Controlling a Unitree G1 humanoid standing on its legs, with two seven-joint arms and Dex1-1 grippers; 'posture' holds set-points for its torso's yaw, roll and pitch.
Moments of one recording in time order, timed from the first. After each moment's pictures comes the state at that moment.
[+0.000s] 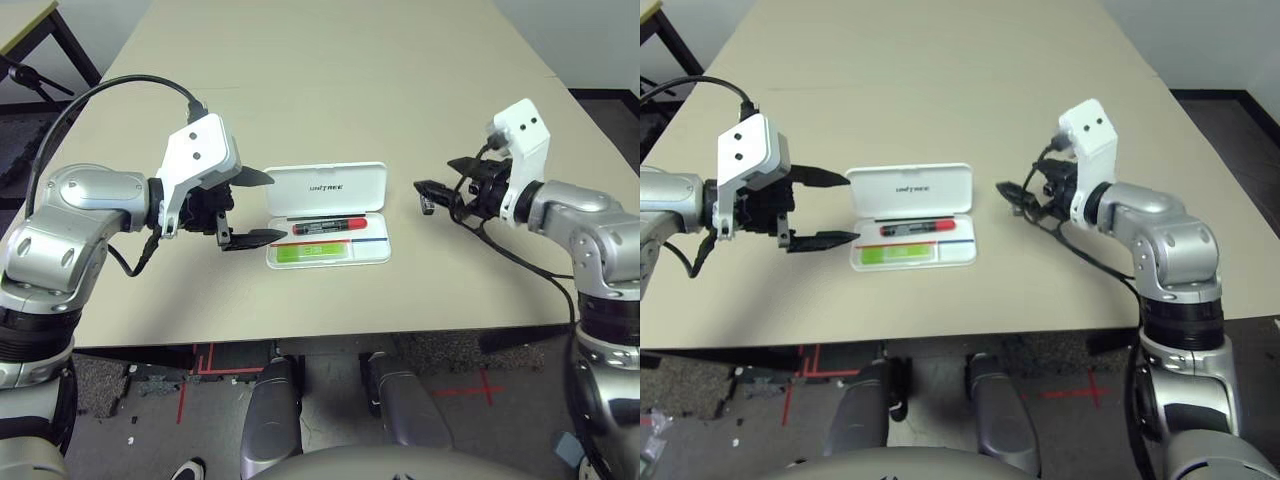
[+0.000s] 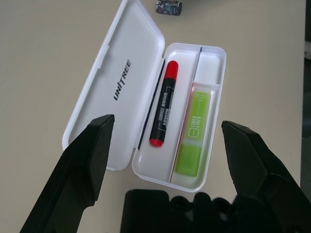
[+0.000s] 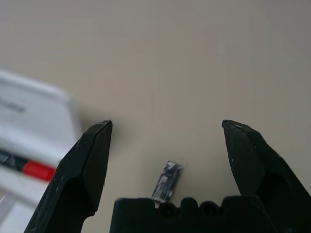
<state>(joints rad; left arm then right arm) -0.54 0.92 -0.02 -0.34 -0.36 0.66 -1.14 -0.59 -0.39 -0.19 -0.23 0.27 1.07 0.38</state>
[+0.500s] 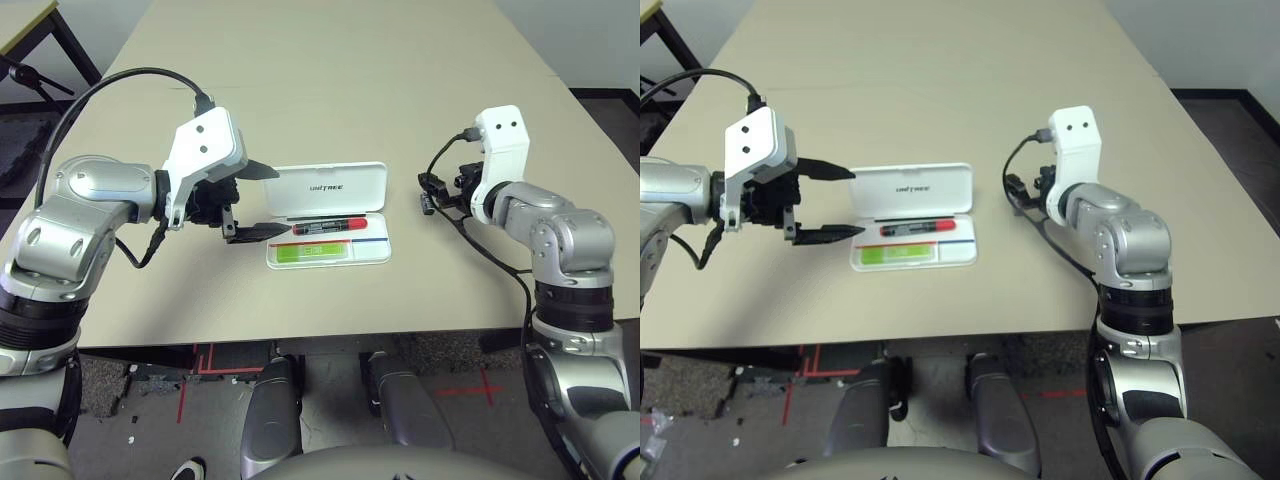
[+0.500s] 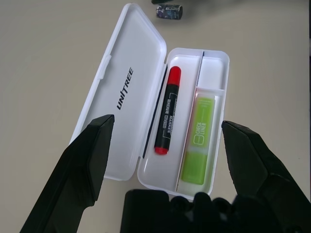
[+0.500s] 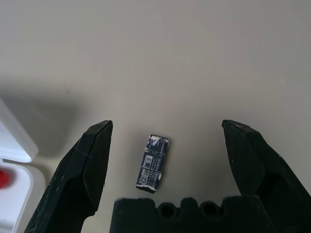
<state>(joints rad) -0.57 0.92 -0.06 -0.34 -0.35 0.64 -1.13 -0.63 -0.33 -0.09 -0.07 0.23 1.12 0.25</state>
